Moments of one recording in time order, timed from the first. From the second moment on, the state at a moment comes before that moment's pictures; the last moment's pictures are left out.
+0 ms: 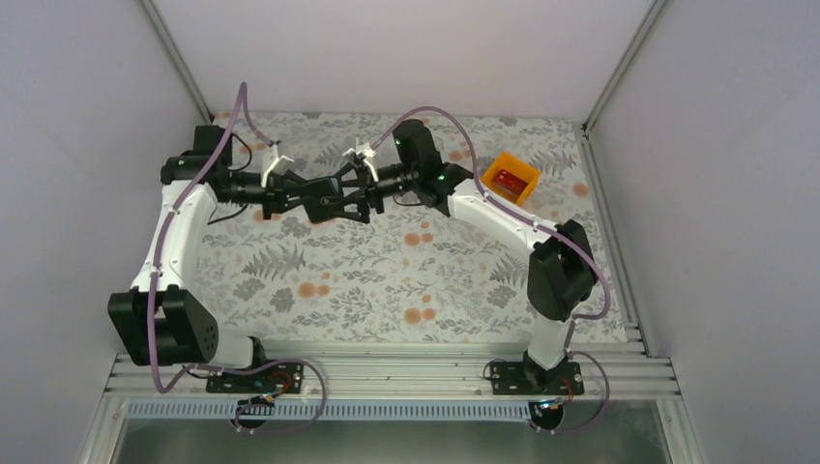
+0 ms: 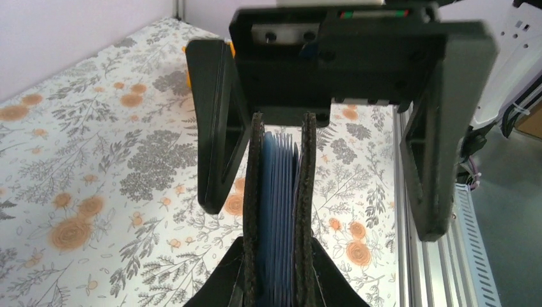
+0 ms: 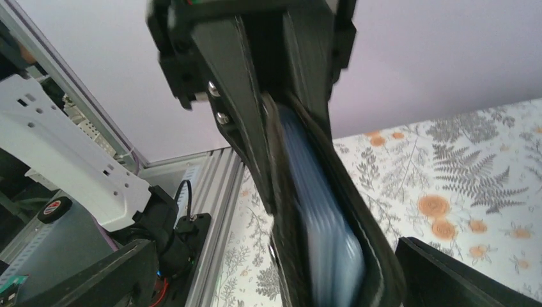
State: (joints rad) left arm 0.08 1.40 1.36 -1.14 1.20 0.92; right arm 0.72 1.83 1.53 -0.11 -0.99 -0.03
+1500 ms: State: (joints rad) left arm 0.05 1.39 1.32 -1.15 1.31 0.90; right arm 0.68 1.77 1.70 -0.24 -0.98 -0.08
